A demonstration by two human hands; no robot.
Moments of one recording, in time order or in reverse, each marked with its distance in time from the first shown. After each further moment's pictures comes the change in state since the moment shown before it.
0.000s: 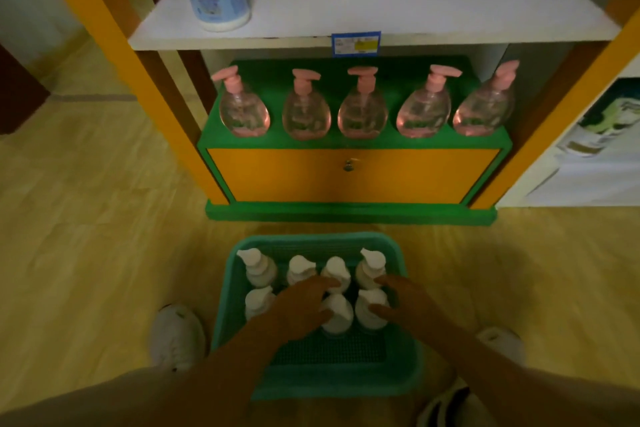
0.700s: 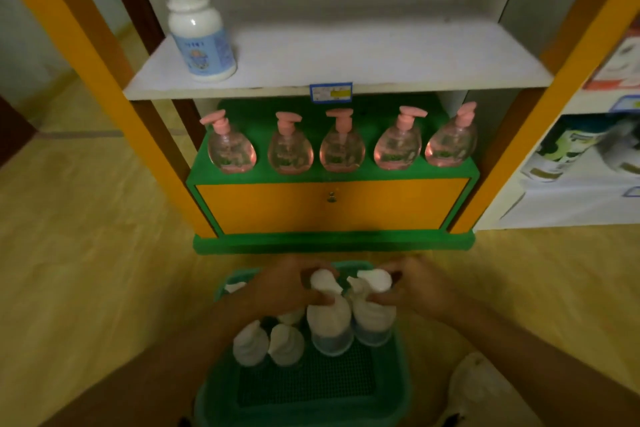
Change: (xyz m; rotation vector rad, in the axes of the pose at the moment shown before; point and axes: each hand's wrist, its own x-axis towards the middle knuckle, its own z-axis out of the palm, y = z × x) left_hand -0.013 0.054 -0.099 -0.197 0.119 0.194; right_hand -0.026 -0.046 -0.101 -0.049 0.107 -0.210
